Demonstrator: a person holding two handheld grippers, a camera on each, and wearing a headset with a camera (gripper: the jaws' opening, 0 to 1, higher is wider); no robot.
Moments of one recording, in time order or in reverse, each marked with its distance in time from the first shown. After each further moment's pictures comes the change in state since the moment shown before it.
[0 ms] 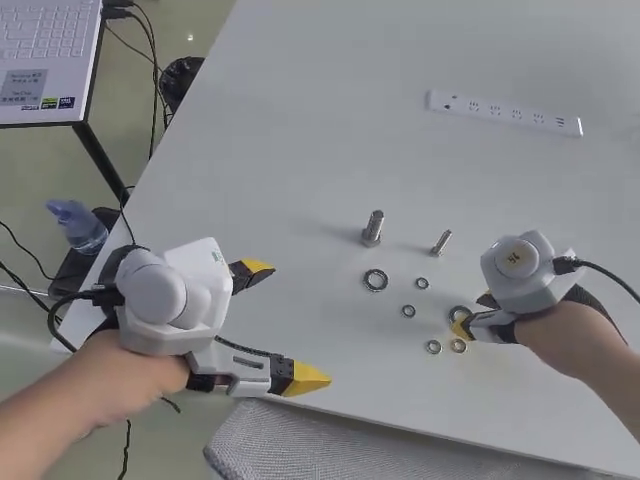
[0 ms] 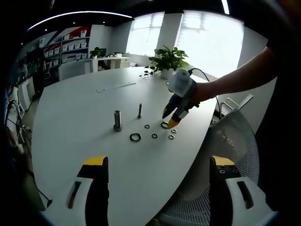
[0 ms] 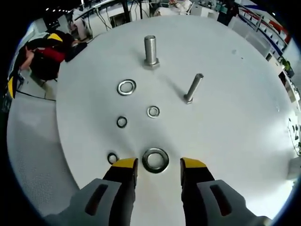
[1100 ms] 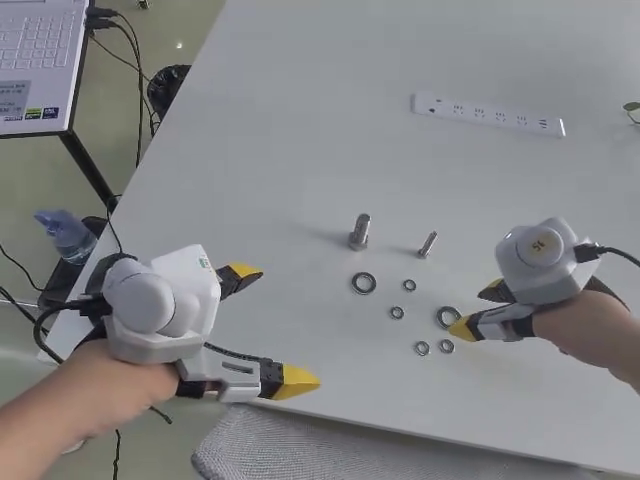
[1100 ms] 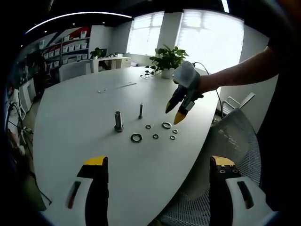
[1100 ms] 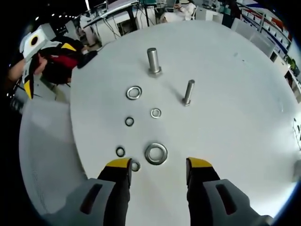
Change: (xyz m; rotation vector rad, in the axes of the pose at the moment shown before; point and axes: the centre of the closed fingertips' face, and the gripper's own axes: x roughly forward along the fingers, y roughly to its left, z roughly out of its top) left arm 0.003 0.001 0.002 0.010 0.005 0.015; right arm -0.026 0.002 0.000 0.003 -0.049 0.108
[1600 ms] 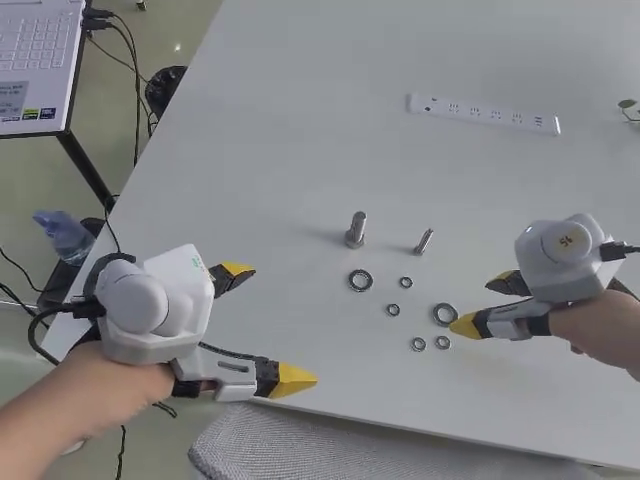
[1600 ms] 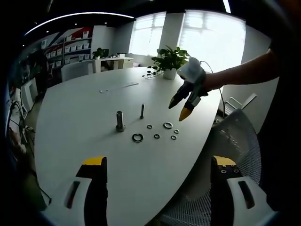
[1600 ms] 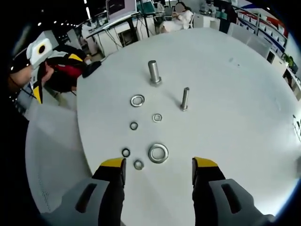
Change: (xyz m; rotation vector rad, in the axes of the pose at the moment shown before) left arm -0.003 0.001 -0.001 -0.008 -0.004 0.023; right arm -0.018 0.003 0.003 0.024 -0.080 0.027
